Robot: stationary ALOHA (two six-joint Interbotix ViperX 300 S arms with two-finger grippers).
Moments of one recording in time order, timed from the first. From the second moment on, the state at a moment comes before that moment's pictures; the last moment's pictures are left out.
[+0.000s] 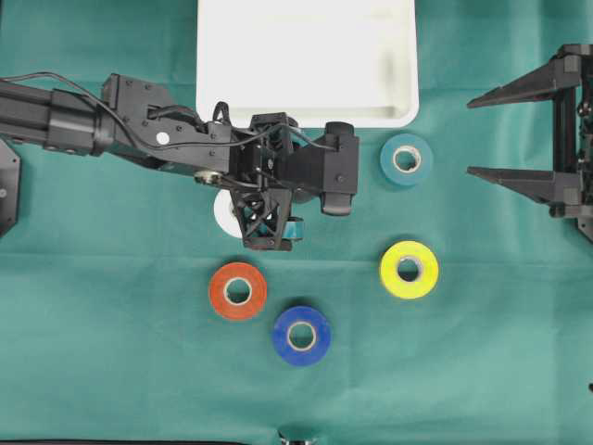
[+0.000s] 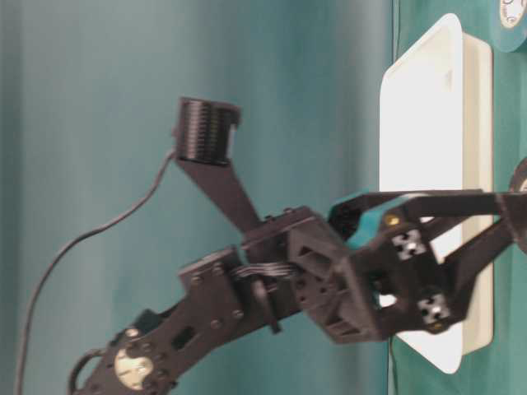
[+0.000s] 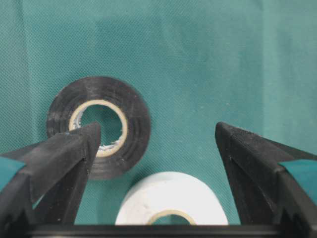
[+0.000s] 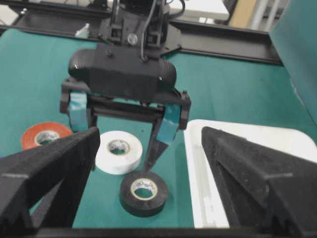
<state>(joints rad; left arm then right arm) -0.01 0.22 0.30 0.00 0.54 0.03 -0.02 -0.90 1.13 0.00 -0.15 0.03</state>
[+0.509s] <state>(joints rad) -0.01 0.33 0.31 0.00 0.47 0.03 -0.02 -0.88 1.13 0.00 -0.15 0.02</state>
